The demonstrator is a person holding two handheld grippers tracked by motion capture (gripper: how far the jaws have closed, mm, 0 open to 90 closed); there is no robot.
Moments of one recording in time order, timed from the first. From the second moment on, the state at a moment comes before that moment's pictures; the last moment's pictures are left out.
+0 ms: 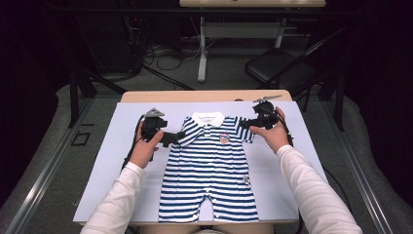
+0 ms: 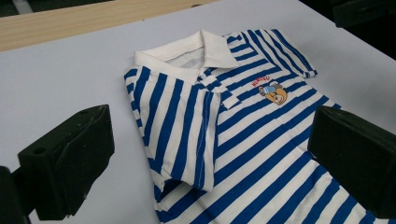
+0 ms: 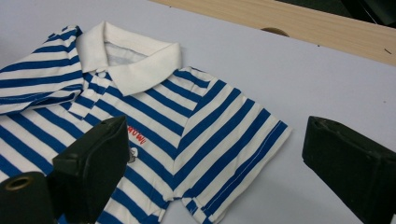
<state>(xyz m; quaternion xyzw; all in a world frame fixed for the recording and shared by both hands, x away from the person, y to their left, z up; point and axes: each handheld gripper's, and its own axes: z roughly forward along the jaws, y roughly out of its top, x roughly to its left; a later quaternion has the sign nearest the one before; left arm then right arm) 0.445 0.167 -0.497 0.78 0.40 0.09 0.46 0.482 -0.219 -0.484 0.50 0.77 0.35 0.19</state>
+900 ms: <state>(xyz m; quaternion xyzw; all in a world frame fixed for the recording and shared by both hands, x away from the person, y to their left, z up) 0.445 0.167 -0.497 0.78 0.40 0.09 0.46 0.528 -0.221 -0.507 0.54 0.75 0.32 0.21</state>
